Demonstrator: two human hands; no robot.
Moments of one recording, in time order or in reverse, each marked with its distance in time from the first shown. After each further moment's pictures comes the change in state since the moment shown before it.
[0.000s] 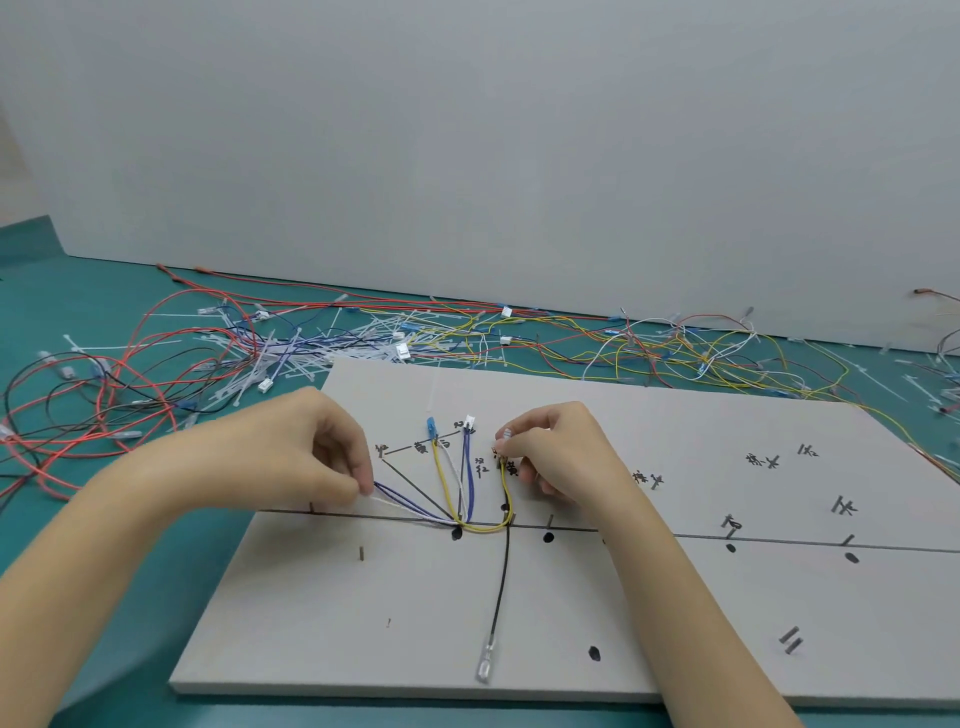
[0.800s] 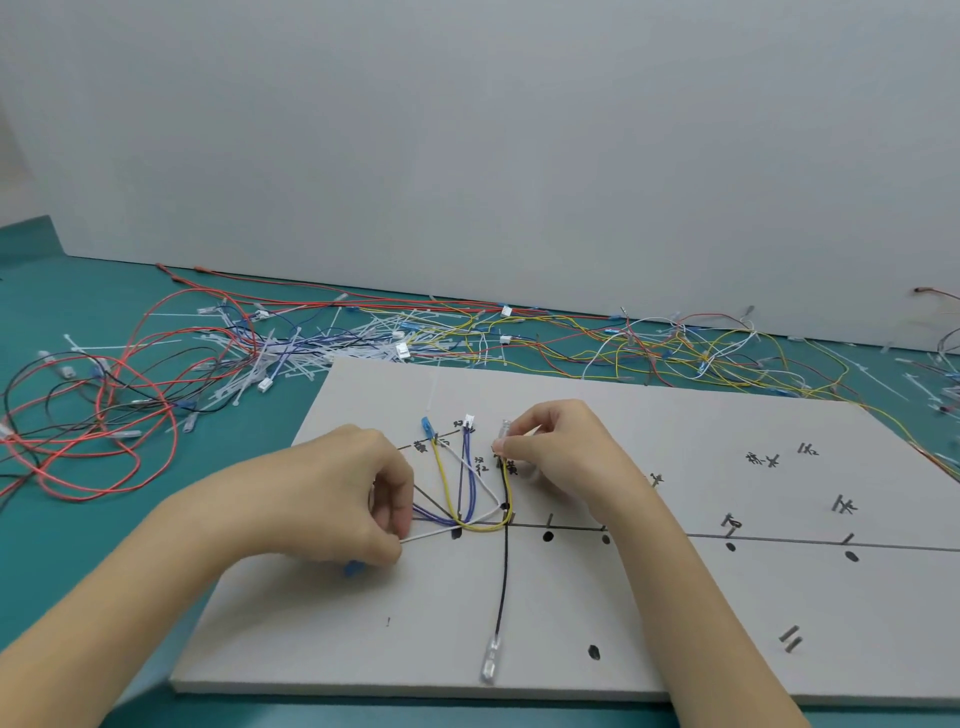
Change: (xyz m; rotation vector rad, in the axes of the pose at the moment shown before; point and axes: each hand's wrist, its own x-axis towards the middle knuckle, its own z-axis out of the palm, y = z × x) left_hand 0.002 0.020 0.034 0.191 -0.030 0.046; right_hand -0.002 -0.001 -0.005 -0.102 -0.007 -0.070
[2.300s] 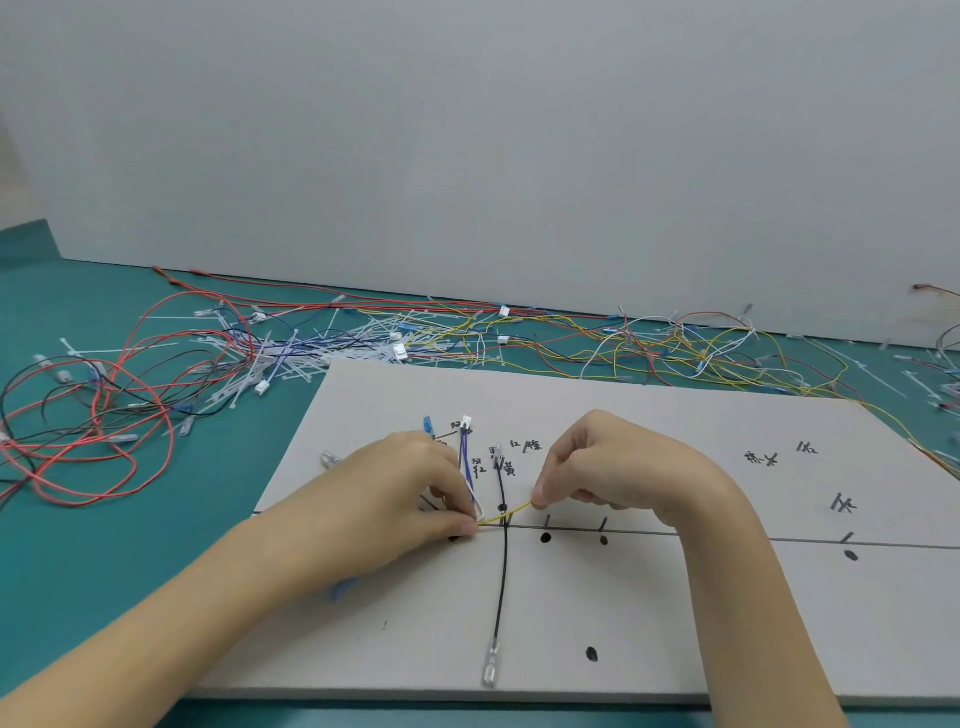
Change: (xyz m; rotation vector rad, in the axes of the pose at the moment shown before) left_hand 0.023 0.015 0.028 0.079 0.244 0.322; right_hand -0.032 -0.018 -0.044 -0.296 -0.317 0.088
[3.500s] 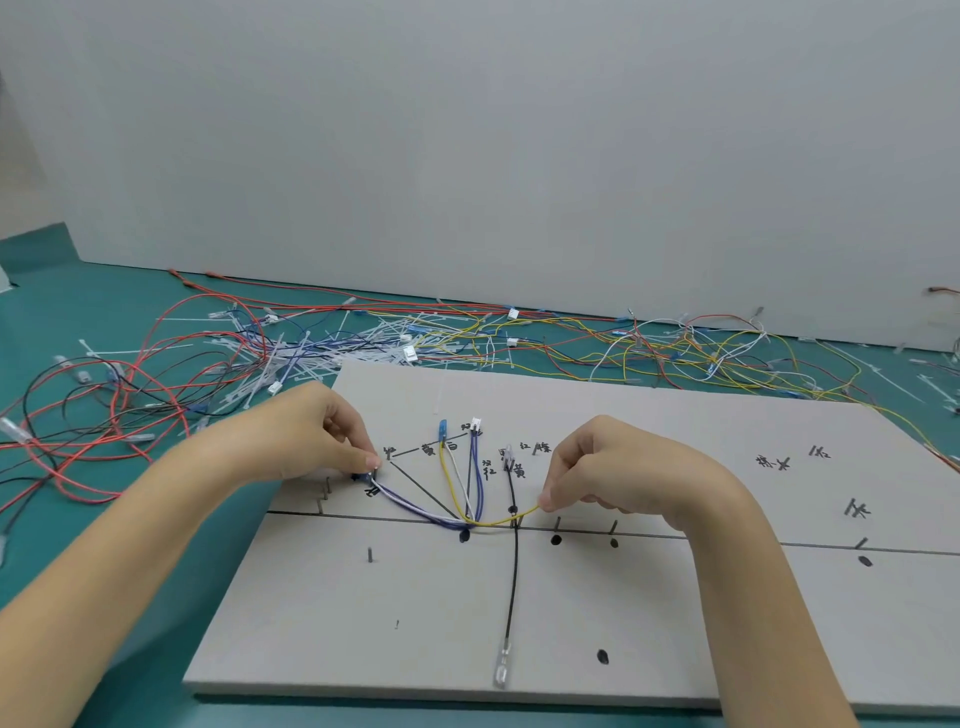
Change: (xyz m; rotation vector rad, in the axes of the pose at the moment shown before) left_hand -0.004 -0.069 -0.051 -0.213 -0.032 -0.519; right_hand 0.001 0.000 0.001 -0.008 -0.032 -0.042
